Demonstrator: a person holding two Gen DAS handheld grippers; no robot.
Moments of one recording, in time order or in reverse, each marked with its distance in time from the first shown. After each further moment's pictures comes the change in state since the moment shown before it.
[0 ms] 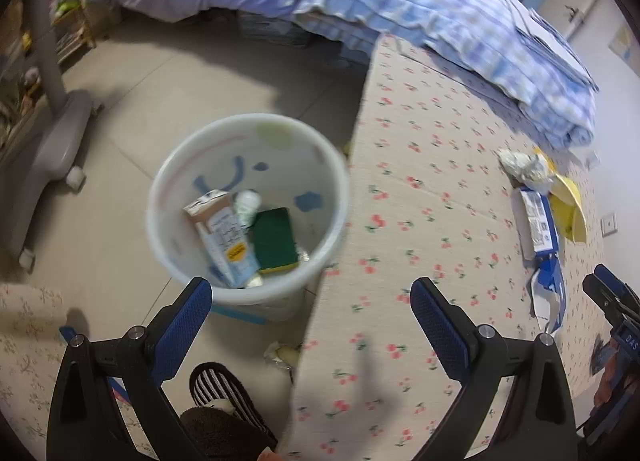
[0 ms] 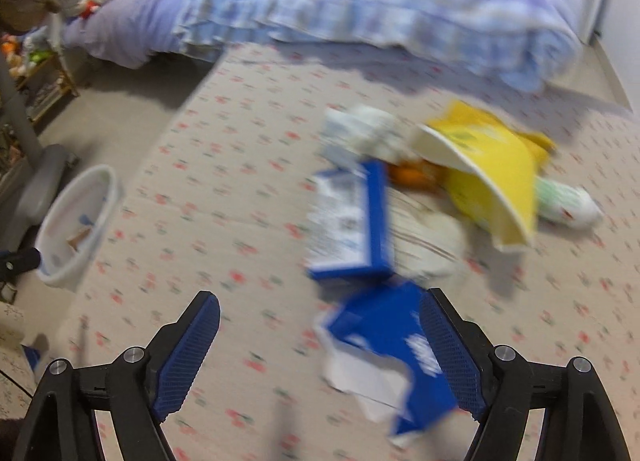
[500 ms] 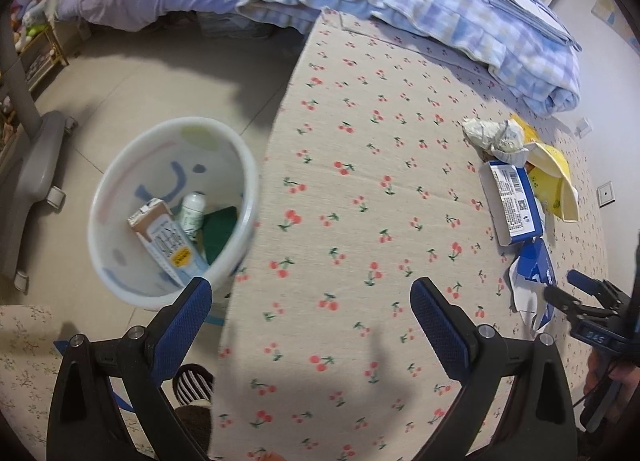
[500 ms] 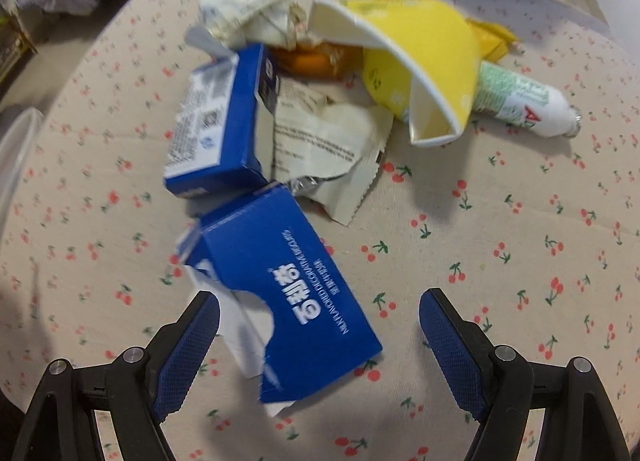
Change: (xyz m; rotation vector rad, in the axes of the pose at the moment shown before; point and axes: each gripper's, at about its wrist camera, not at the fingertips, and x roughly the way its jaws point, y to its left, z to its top) left arm 0.019 -0.066 0.004 0.081 0.049 -0.016; right arm 0.051 -0.062 -0.025 0.012 0.232 -0.059
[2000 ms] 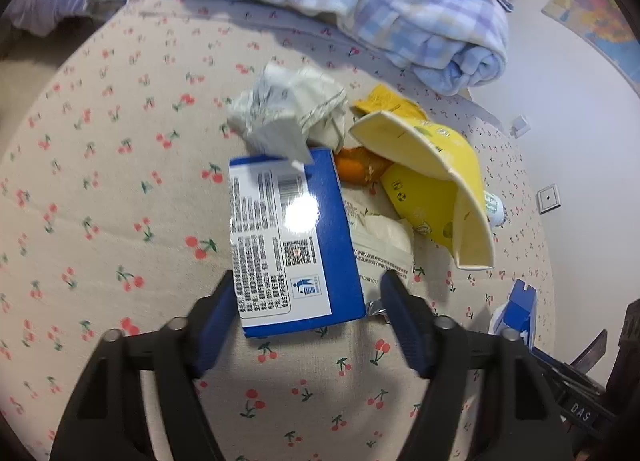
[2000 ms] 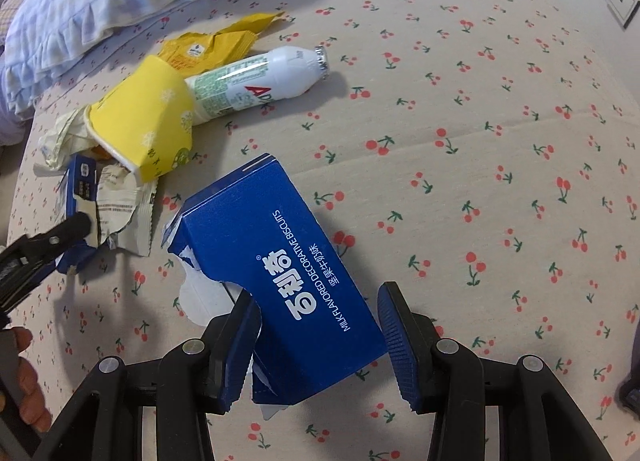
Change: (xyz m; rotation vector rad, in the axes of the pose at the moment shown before) left arm 0.087 -0.203 0.024 0.003 -0.033 -0.270; right arm -0.042 -0.140 -0.038 0.411 -0.049 0.013
